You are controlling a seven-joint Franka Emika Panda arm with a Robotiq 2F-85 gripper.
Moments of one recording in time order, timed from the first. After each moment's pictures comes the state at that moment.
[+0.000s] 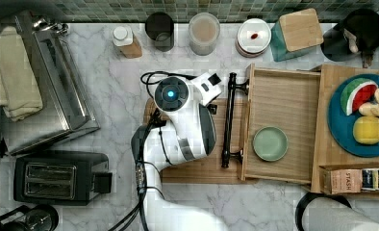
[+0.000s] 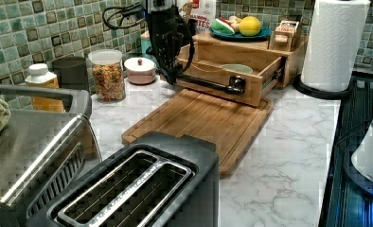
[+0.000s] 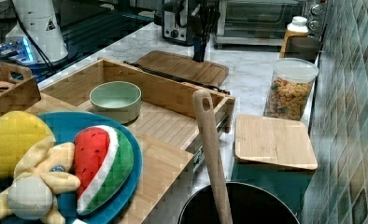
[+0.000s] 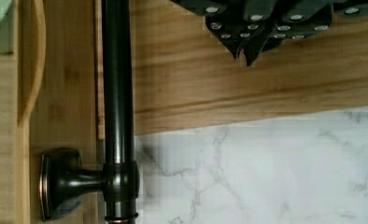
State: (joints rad) arm 0.06 0.21 0.03 -2.14 -0.25 0.74 -0.36
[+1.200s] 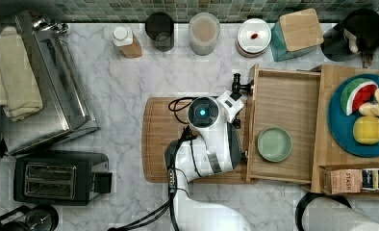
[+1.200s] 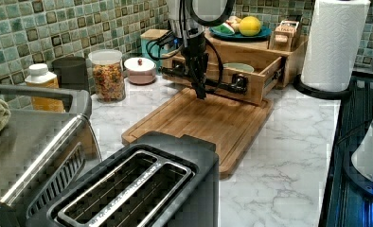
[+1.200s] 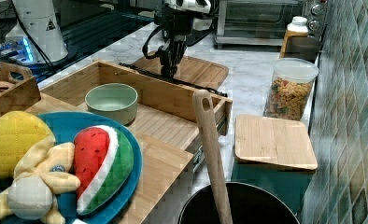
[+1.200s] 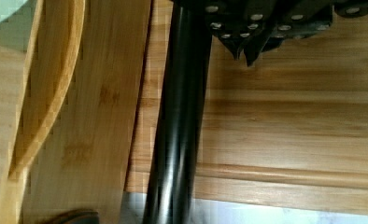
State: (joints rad) arm -0.03 0.23 -0.02 -2.30 -0.36 0.85 -0.58
